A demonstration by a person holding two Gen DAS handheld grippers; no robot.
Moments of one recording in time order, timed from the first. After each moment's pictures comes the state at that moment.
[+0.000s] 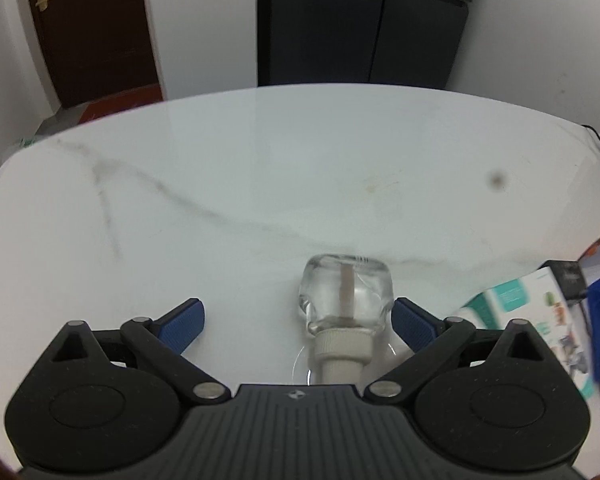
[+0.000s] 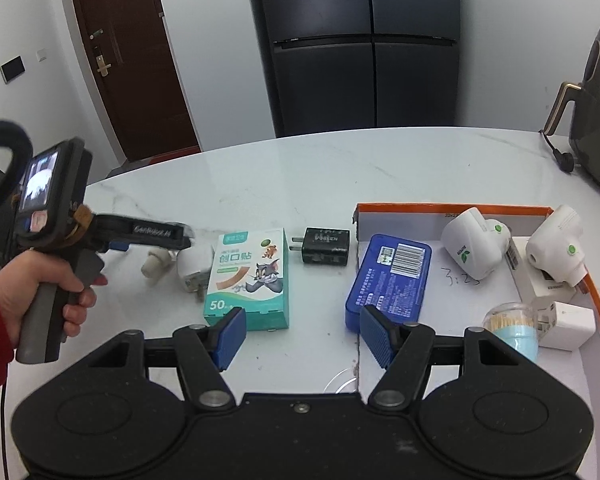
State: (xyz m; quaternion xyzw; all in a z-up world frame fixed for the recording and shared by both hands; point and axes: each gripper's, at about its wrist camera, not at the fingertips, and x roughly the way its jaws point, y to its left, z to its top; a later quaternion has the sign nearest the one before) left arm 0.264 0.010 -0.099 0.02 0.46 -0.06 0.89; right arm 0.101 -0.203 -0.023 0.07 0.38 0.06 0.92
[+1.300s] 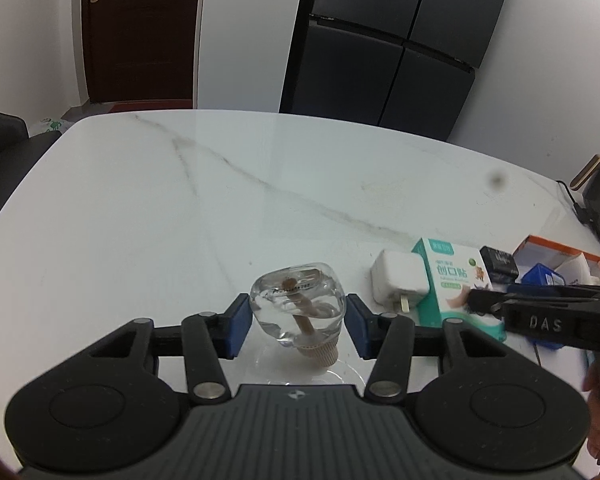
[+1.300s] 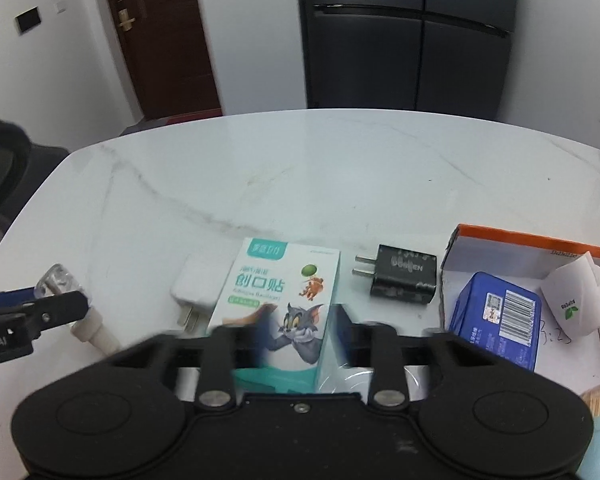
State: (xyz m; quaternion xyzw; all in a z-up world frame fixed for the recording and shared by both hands) left arm 0.144 0.036 -0.066 -0.06 0.40 -0.04 0.91; right arm 0.188 -0.149 -0.063 0.02 0.42 0.10 0.90
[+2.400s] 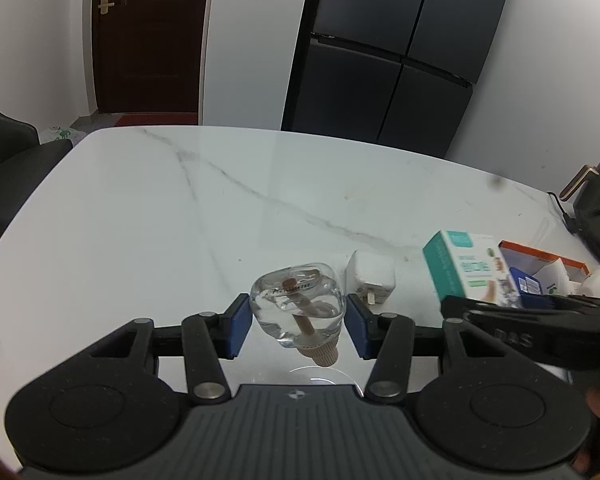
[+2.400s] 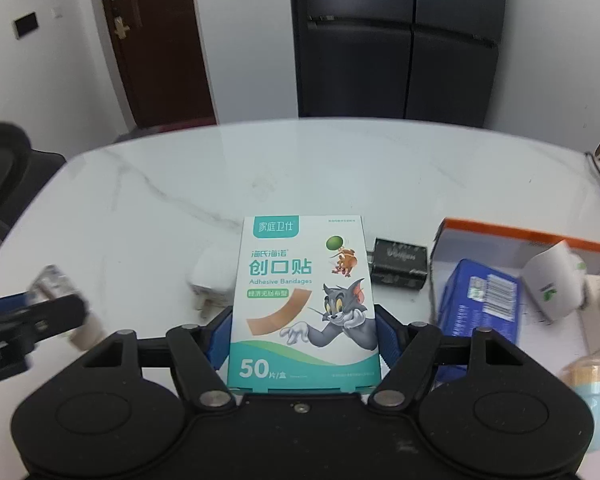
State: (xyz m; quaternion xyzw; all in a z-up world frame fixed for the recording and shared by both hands) left arm 0.119 0.020 -0.044 -0.06 0.38 -0.03 0.92; right arm 0.159 -0.140 -0.050 0.02 0.40 0.08 0.91
